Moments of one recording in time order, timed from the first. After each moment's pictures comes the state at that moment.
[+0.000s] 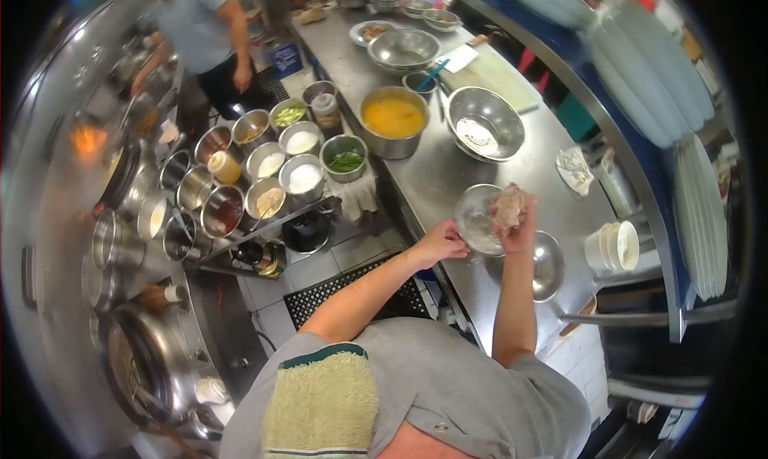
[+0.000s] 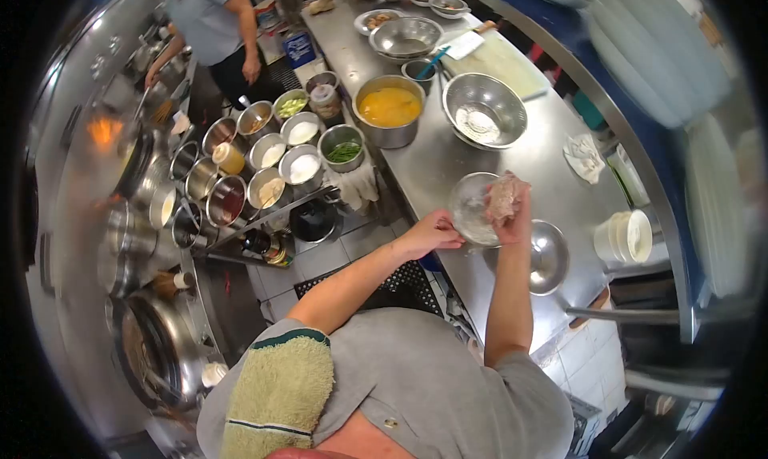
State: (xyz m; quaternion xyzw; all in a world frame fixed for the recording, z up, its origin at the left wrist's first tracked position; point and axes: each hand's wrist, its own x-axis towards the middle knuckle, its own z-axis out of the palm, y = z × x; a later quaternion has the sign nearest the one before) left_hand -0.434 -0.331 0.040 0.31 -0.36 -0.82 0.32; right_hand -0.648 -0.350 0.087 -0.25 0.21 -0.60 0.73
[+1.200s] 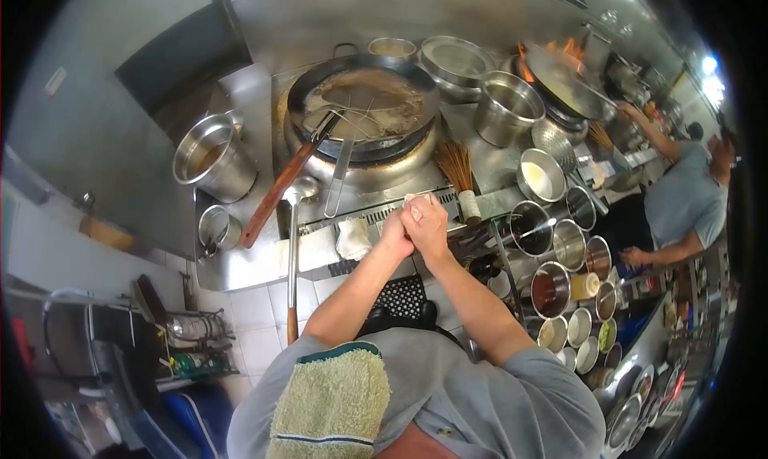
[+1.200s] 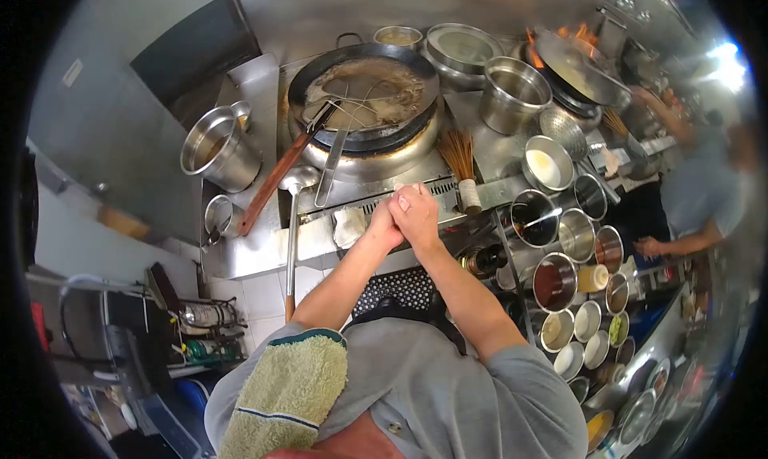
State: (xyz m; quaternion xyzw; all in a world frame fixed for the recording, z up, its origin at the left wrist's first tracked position) left_hand 0.099 0.045 0.057 0.18 0.14 -0.11 0.97; right_hand 0.101 -0.037 0.103 -0.83 -0.23 -0.22 0.46
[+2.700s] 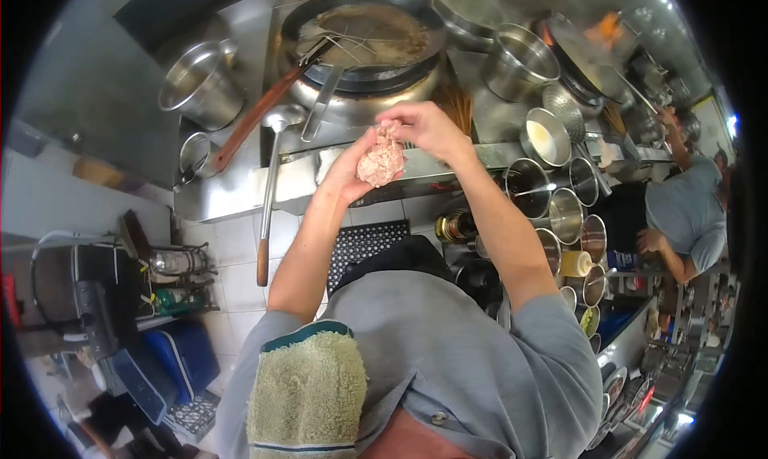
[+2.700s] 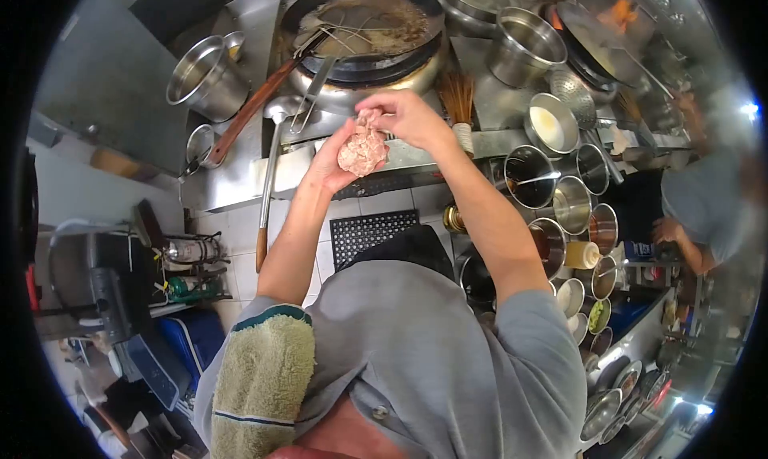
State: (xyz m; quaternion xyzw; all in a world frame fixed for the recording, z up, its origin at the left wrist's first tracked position) left_hand 0.038 0.083 0.122 0.26 0.07 -0.13 0.95; right_hand 0.152 -0.064 0.169 -0.64 -0.40 0.29 0.58
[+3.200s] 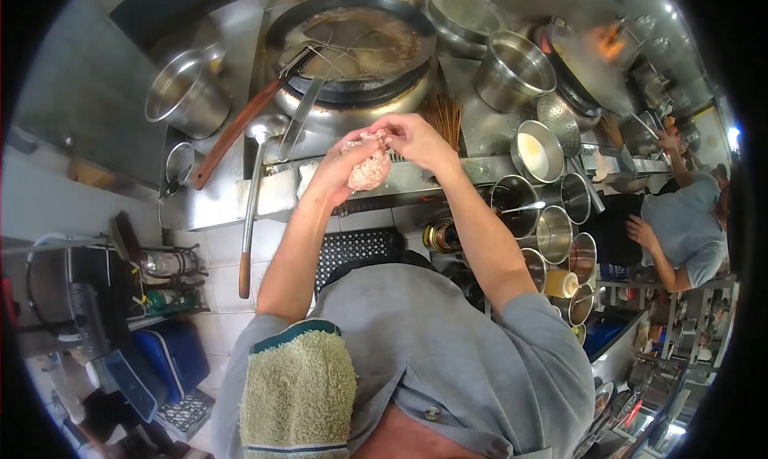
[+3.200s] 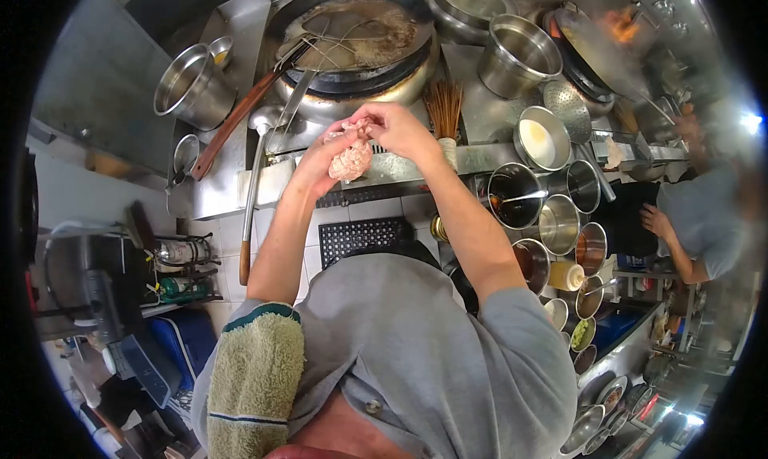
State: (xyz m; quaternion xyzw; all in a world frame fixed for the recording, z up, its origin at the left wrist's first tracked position) left_hand 0.078 0.068 0.137 0.40 0.11 -0.01 0.91; right_hand 0.194 -0.073 0.147 -0.66 -0.41 0.25 0.57
